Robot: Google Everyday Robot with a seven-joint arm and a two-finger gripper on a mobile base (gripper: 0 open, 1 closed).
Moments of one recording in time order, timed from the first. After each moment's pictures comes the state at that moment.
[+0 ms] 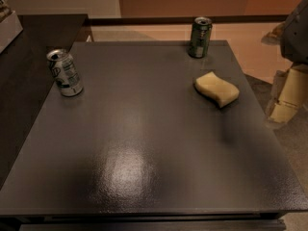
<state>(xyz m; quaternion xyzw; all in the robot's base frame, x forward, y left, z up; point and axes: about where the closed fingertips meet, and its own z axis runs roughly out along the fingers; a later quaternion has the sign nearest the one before) 0.438 -0.217 0.976 -0.60 0.78 -0.03 0.16</state>
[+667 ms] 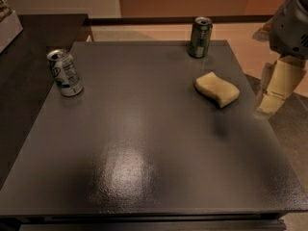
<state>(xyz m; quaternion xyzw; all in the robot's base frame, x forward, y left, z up) 0.455 -0.208 0.976 -0.60 0.78 -0.02 0.16</state>
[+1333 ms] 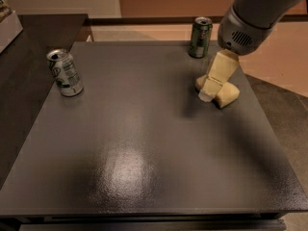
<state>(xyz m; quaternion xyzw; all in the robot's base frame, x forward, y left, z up) 0.530 -0.151 0.939 -0.53 0.83 0.00 0.17</state>
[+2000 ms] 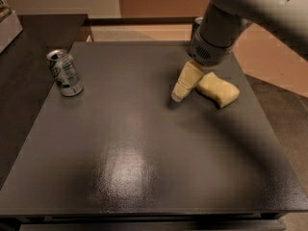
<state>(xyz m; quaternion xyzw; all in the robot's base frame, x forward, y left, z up) 0.575 -0.128 0.884 -0.42 0.89 -0.02 0.16</state>
